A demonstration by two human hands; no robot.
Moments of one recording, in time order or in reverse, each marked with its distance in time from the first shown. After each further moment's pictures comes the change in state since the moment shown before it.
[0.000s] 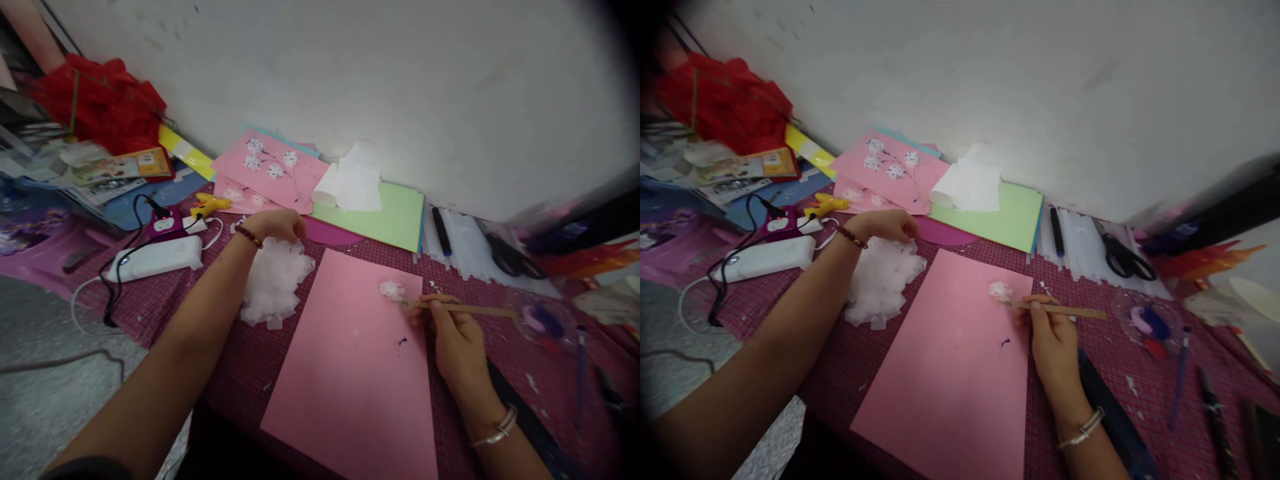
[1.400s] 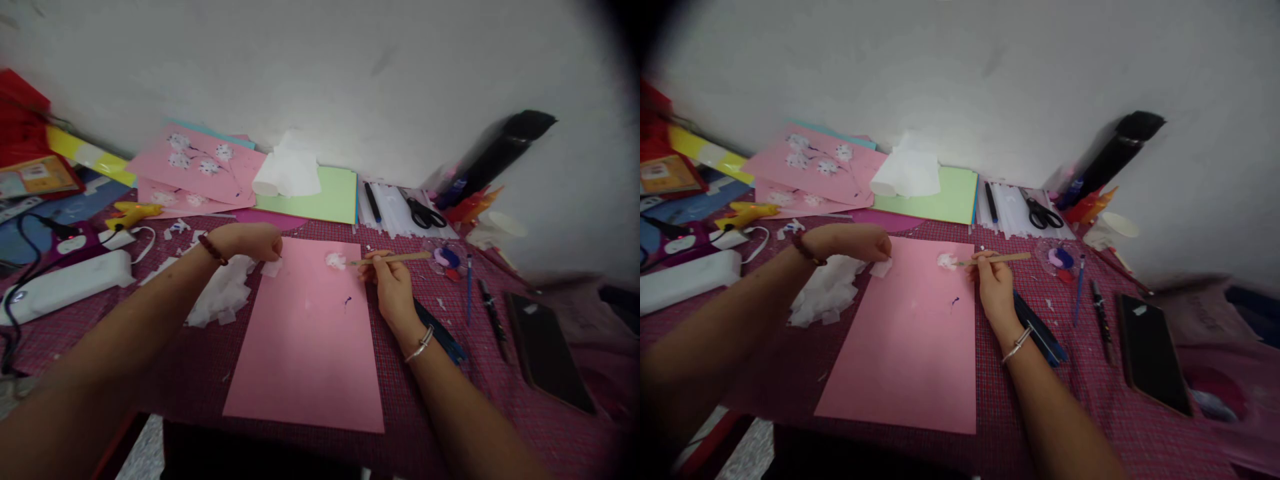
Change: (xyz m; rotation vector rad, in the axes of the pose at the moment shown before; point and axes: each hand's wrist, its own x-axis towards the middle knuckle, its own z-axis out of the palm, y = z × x) left_hand -0.010 0.094 0.026 0.058 -0.212 0.172; right_hand 0.003 -0.010 0.003 0.116 0.071 -0.050
